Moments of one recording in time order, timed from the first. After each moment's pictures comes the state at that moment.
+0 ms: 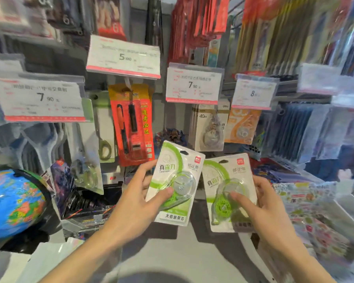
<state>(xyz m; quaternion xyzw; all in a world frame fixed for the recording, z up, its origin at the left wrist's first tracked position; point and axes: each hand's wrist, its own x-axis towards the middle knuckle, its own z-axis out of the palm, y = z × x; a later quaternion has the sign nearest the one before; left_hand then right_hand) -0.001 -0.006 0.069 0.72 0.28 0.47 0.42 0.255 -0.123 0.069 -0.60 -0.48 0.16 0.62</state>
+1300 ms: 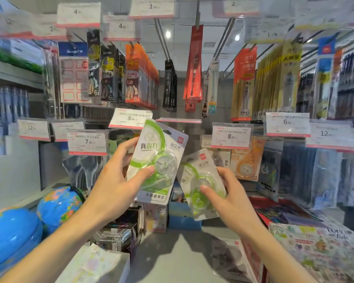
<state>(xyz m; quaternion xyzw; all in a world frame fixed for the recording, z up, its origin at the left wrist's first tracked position) -0.018 -0.086 0.183 0.71 0.31 0.60 0.17 0.252 -0.091 0.143 -0.43 -0.68 0.14 0.58</state>
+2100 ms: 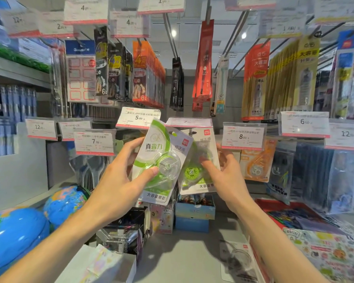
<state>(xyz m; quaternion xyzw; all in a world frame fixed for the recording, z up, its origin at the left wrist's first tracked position) -0.028 -0.079 0.184 0.73 0.33 0.58 0.13 0.226 -0.032 0.178 -0.43 -0.60 0.19 0.65</state>
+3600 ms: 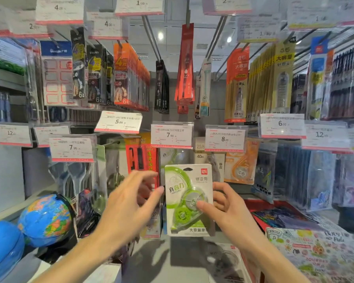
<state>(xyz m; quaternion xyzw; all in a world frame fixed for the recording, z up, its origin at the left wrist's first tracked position) 0.018 -0.072 0.151 0.76 0.39 0.52 -0.02 0.264 -0.092 0.131 -0.42 -0.63 0.32 0.57</state>
